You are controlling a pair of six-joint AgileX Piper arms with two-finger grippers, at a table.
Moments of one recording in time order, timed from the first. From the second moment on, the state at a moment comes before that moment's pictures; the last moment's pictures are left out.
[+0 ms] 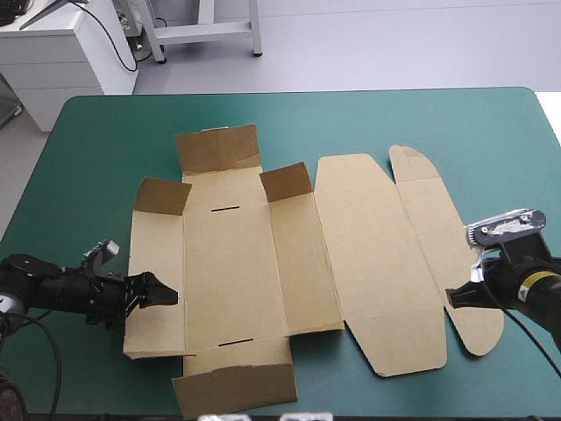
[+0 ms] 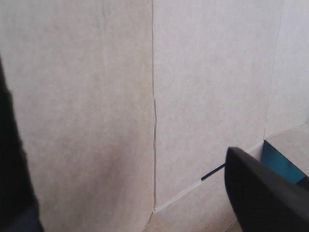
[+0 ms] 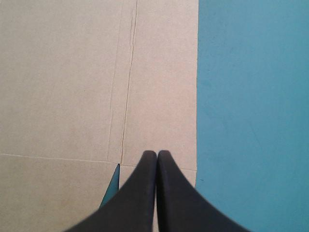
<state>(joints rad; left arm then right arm) 0.39 1.35 -0.64 -0.78 1.18 0.62 0.27 0.77 -0.92 -0.20 1.04 0.01</state>
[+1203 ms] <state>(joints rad) 0.39 1.35 -0.57 -0.86 1.13 0.63 0.27 0.77 -0.92 -0.20 1.04 0.01</state>
